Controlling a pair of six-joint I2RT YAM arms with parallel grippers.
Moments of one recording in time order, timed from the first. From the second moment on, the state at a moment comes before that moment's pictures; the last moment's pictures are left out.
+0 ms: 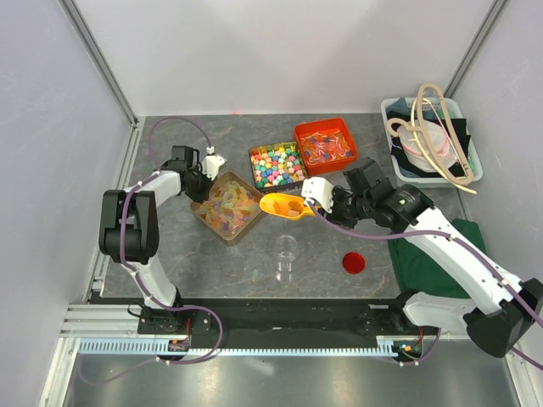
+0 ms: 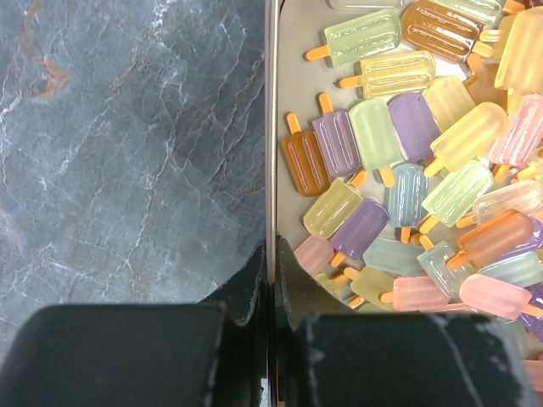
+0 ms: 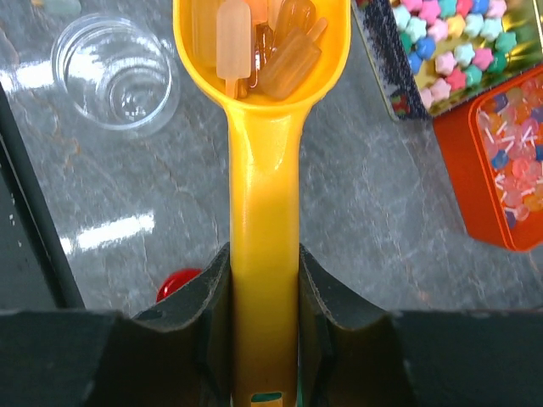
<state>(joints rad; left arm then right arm) -0.06 1.80 1.10 -0.36 0.28 0.60 0.65 1.18 1.18 -0.85 -0.27 -0.66</state>
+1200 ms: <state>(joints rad) -0.03 1.80 1.11 -0.39 0.27 0.55 0.70 1.09 1.24 -1.27 -0.09 -0.81</state>
